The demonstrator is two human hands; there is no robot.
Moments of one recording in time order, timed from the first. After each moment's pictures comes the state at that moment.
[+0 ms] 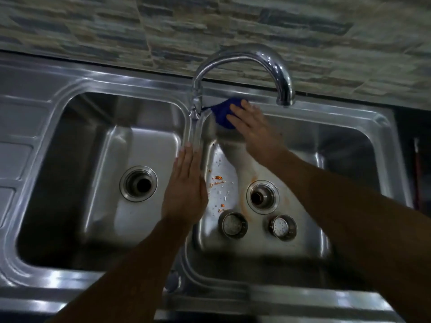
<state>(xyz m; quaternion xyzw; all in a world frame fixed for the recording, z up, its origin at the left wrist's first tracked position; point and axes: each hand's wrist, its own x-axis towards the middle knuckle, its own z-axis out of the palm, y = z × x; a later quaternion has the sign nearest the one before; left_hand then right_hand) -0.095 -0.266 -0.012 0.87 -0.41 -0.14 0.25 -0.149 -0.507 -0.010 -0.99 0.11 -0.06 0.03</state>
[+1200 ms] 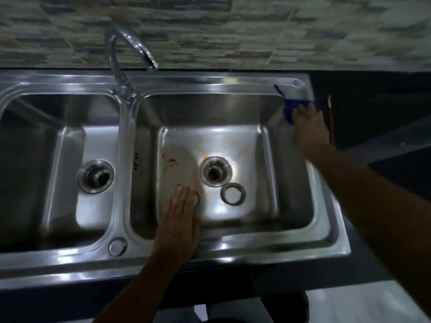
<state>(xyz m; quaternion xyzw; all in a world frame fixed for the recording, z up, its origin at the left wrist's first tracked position) -0.266 -0.240 -0.004 0.84 -0.47 -0.21 0.16 -0.392 -0.622 0.030 -0.88 0.45 0.13 -0.01</state>
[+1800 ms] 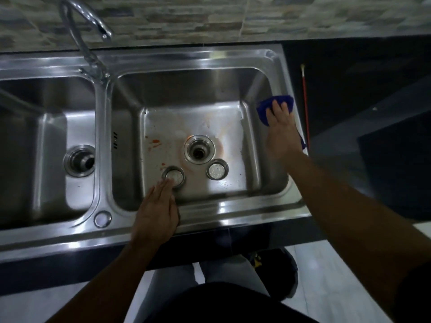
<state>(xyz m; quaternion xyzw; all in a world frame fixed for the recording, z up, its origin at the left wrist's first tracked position) -0.287 -0.215 0.010 0.86 -0.43 -0.25 0.13 -0.456 -0.547 0.008 -0.90 0.43 0.10 0.01</state>
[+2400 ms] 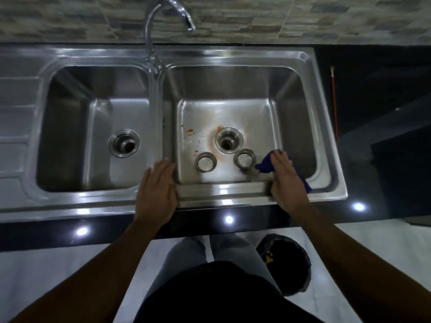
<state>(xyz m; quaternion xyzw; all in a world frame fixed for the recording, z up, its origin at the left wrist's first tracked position) -0.220 -0.128 0.025 0.86 -0.46 -0.17 0.15 -0.482 -0.361 0.022 -0.88 0.41 -0.02 0.24</state>
